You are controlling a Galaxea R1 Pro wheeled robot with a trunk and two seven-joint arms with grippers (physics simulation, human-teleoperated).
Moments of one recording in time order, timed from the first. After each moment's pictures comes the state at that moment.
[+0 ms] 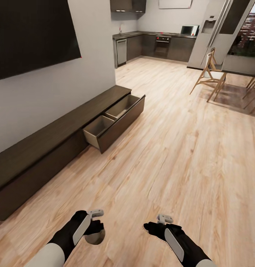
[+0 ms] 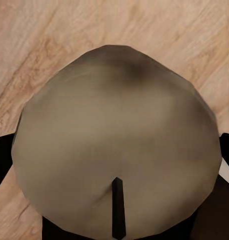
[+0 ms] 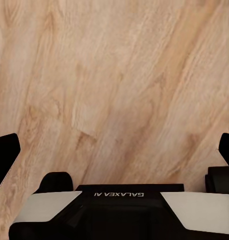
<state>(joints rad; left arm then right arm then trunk) -0.57 -0.02 -0.23 -0.62 0.48 0.73 0.26 -0.48 0.02 0.27 -0.63 -0.55 0.42 -0.07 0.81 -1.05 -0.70</state>
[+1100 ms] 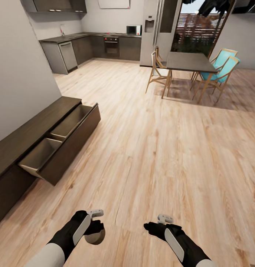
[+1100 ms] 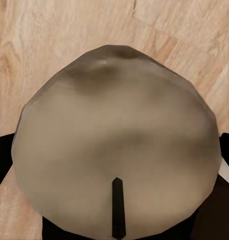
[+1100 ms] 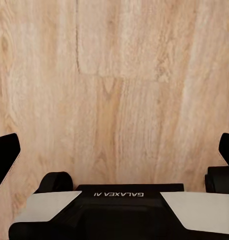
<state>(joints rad) -0.57 -0.02 -0.24 -0.62 0.48 0.73 0.26 -0.48 0.02 0.27 -0.63 -0.55 0.42 -0.07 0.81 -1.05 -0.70</state>
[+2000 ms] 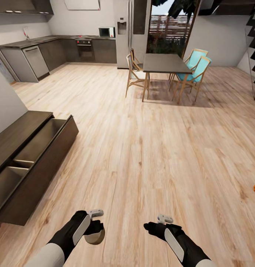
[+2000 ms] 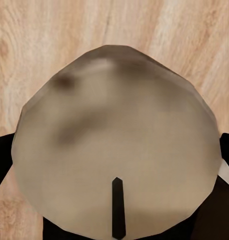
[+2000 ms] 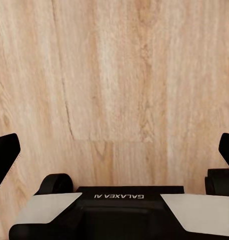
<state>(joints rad) -0.57 -0.02 -0.24 -0.62 0.48 0.73 0.26 -0.48 0.02 0.27 -0.63 -0.54 0.42 -0.07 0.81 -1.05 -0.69</state>
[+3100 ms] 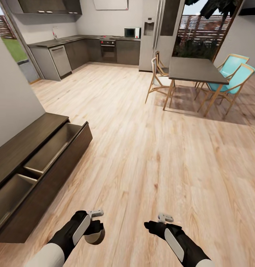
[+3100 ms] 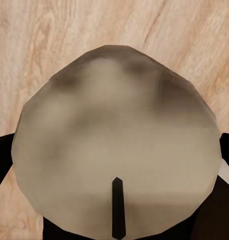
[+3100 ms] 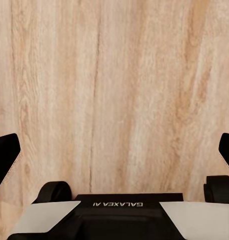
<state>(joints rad) -0.57 -0.02 -0.24 -0.62 0.48 0.73 0.26 -0.48 0.02 0.27 -0.63 -0.54 0.39 -0.07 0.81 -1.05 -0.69</state>
